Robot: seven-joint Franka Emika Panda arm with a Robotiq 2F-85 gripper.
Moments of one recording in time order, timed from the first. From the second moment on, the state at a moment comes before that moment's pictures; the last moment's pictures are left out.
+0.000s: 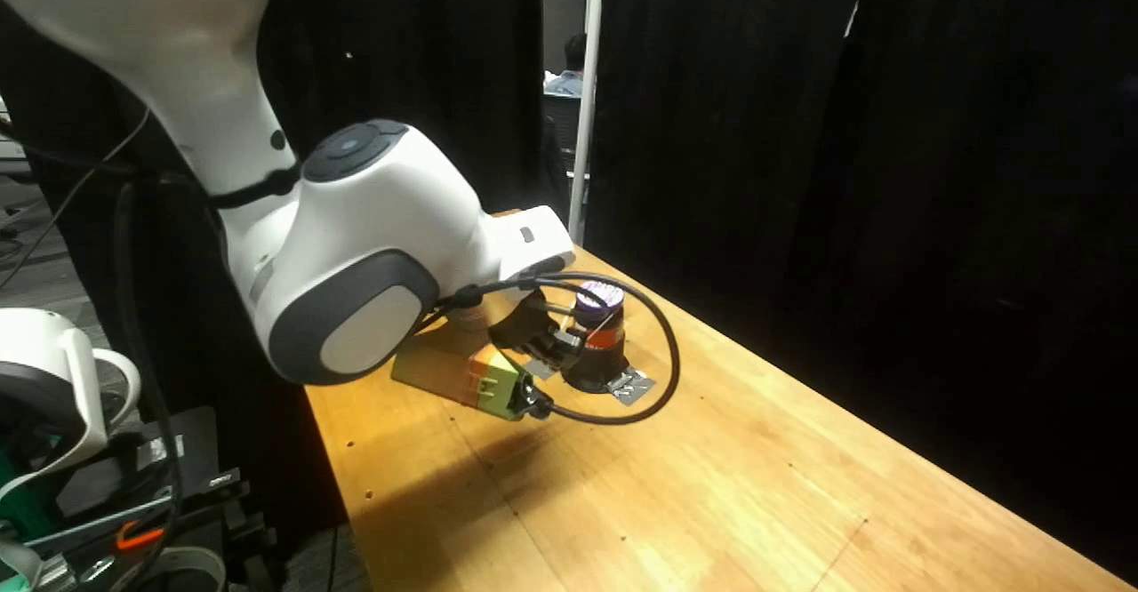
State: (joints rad) arm -0.30 0.29 0.30 -2.63 -0.17 3.52 -0.40
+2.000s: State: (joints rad) arm 0.32 0.03 -0.29 -2.73 0.52 3.34 -0.87
